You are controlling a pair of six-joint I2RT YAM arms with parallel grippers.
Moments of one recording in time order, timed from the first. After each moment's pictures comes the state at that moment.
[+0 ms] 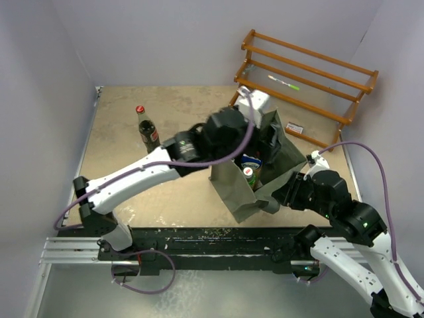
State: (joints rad) left arm -1.09 1.58 1.80 -0.45 -0.13 -0.41; right arm 0.61 0.51 0.91 -1.06 0.05 0.74
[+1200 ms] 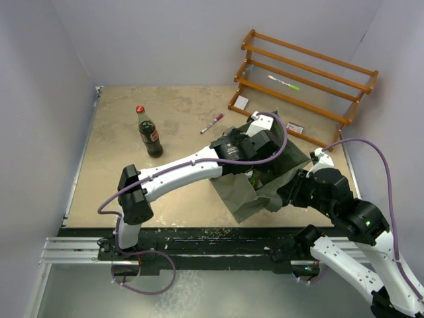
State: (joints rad) left arm -1.16 1.93 1.96 -0.87 -0.58 -0.60; right arm 0.61 0.54 0.96 -1.08 0.13 0.71
